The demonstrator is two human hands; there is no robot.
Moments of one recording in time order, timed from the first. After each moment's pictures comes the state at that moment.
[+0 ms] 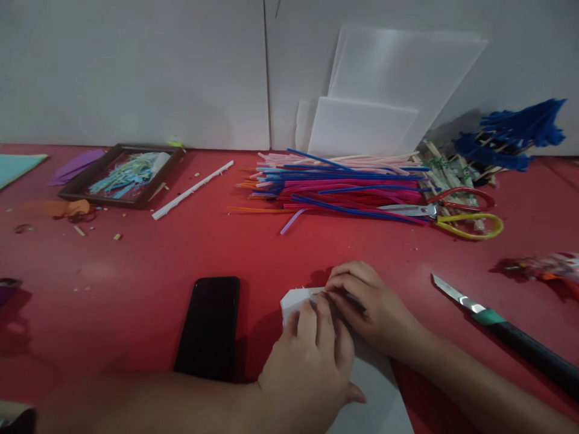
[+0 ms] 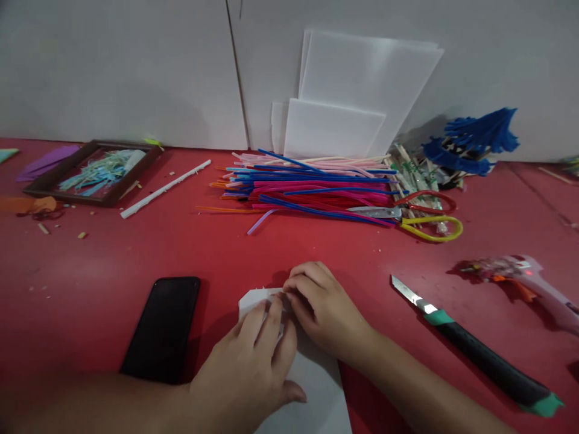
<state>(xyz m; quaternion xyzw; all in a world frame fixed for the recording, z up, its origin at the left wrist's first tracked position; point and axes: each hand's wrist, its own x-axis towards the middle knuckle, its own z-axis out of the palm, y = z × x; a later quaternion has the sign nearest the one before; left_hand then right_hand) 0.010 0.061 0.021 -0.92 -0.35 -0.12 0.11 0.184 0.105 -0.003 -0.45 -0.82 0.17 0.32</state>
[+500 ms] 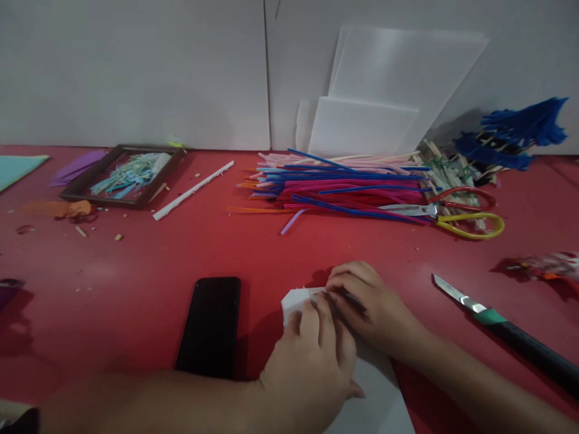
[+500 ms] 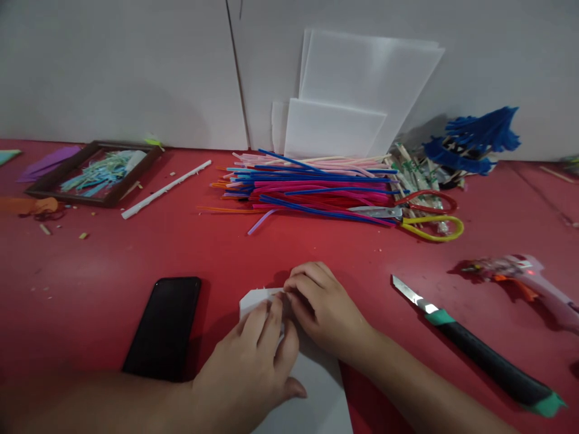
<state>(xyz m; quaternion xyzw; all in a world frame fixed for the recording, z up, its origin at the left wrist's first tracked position) 0.011 0.063 0.021 -0.92 -0.34 -0.13 0.12 0.185 0.105 -0.006 -0.45 -0.82 0.16 0.31</state>
